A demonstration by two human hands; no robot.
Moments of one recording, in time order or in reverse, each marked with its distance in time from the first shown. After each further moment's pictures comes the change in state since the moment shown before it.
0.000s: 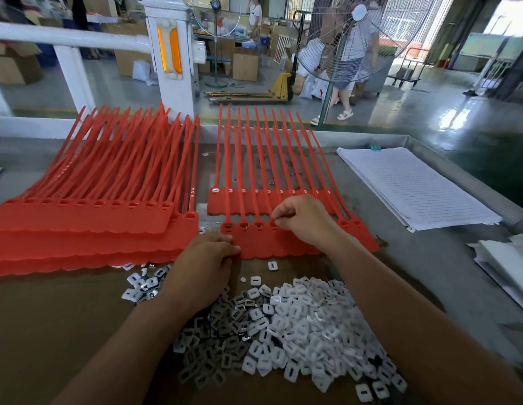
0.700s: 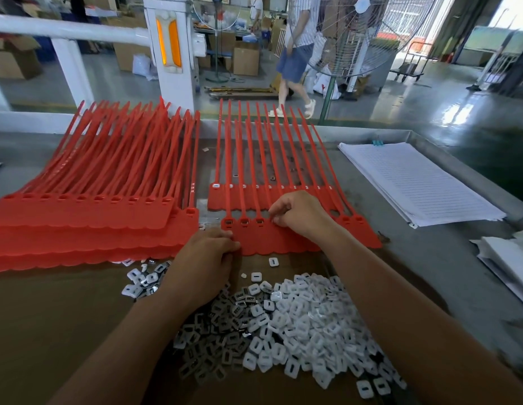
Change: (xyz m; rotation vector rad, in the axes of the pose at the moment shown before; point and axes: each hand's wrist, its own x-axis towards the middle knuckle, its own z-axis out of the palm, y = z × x) left_hand 0.001 0.003 -0.003 0.009 -0.015 -0.012; right_hand 0.012 -0.001 0.005 0.006 -0.040 0.115
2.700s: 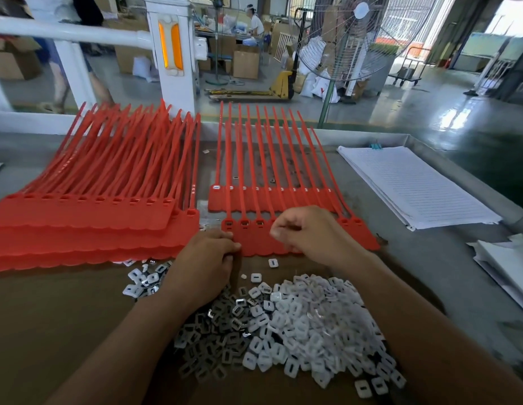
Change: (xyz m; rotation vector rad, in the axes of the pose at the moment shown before) left_hand 0.001 0.001 0.002 -0.016 -0.015 -0.031; right_hand -0.061 -0.010 -0.014 0.075 -0.042 -0.230
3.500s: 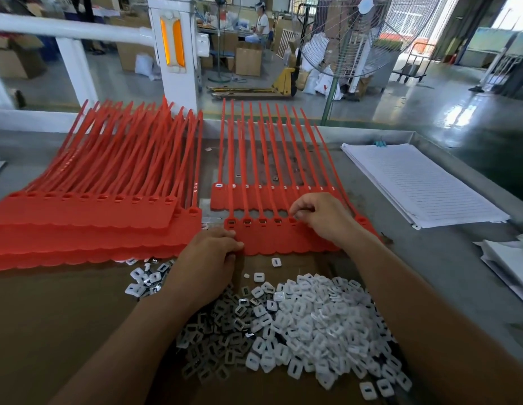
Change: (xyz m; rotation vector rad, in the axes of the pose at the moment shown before) left_hand 0.000 0.001 -0.002 -0.006 0.022 0.023; right_hand 0.045 0.043 -0.008 -0.087 0.093 0.157
